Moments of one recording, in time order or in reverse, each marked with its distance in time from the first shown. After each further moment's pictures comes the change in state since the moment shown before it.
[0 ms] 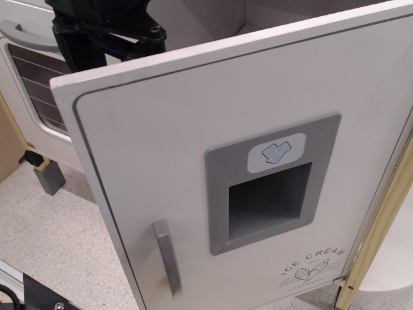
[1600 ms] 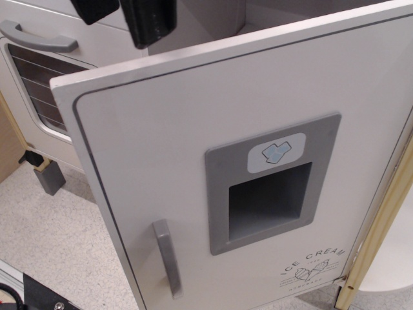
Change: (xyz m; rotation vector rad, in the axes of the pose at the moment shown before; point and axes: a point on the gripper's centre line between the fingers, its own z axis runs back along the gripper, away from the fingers) arm -0.006 -0.032 0.073 -0.134 -0.029 -0.173
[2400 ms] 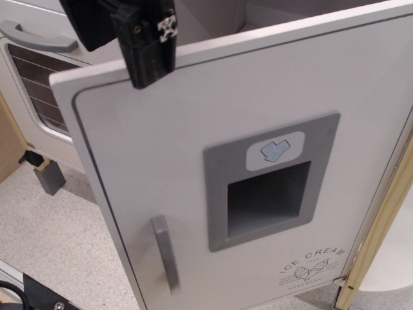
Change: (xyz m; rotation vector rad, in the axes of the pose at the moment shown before) arm -0.005 0.007 -0.020 0.105 0.009 -0.017
